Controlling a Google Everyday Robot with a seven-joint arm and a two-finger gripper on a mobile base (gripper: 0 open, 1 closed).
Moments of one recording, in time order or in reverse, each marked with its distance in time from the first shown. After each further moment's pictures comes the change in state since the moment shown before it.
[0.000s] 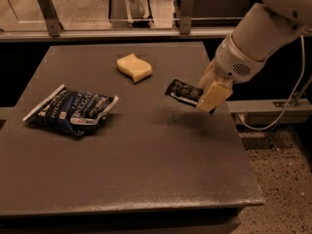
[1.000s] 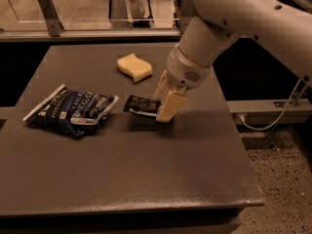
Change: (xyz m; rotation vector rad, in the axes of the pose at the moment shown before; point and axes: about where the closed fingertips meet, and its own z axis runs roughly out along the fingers) arm -0.076 0.028 0.063 -0.198 -0.051 -0.213
